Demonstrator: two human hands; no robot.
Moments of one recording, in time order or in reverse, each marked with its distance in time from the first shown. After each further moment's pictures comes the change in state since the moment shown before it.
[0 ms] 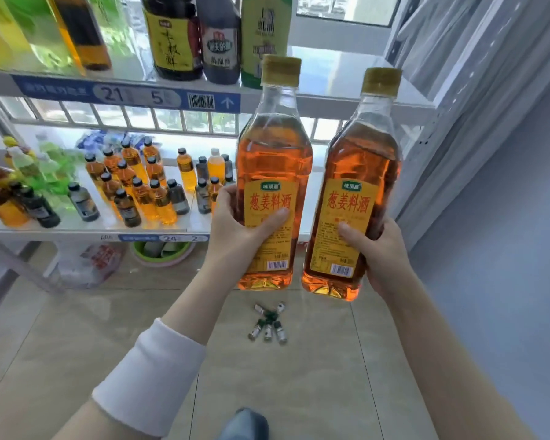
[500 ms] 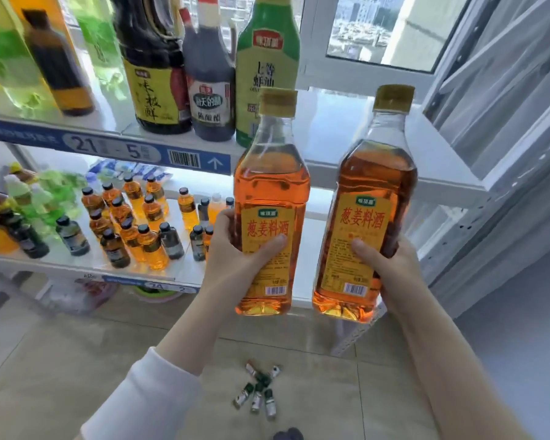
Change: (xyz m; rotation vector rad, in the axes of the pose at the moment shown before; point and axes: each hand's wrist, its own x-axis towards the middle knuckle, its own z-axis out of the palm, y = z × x) left_hand 0.162 -0.008 0.072 0.008 0.156 -0.047; right_hand 0.213 -0.018 -0.044 0.032 -0.120 -0.045
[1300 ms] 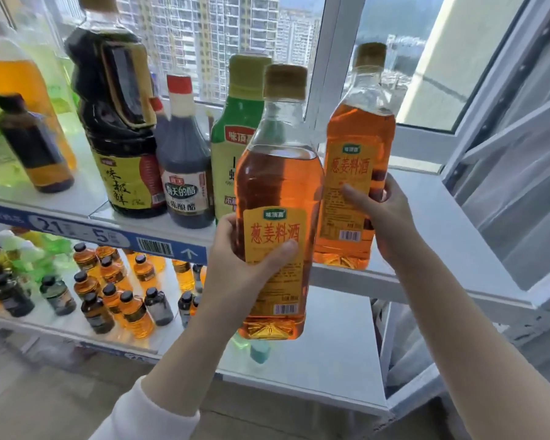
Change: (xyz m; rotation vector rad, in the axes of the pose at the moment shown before) left_hand 0.130 0.060 0.061 -0.044 0.061 0.091; right_hand 0.231 -0.087 -0.001 0.011 -0.078 -0.220
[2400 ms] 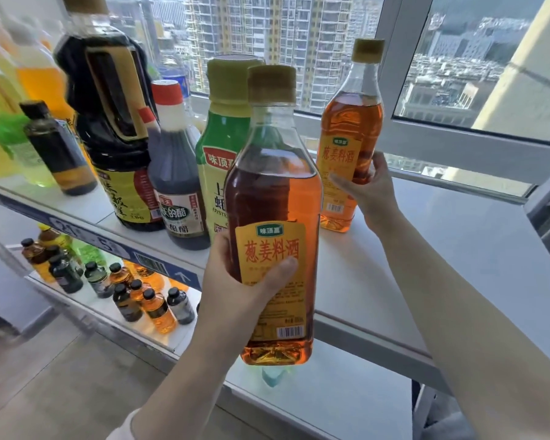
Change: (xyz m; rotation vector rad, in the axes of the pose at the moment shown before) left_hand 0.043 -0.010 0.041 0.033 0.251 -0.063; right_hand 0.166 0.056 0.023 0.000 -0.189 -0.052
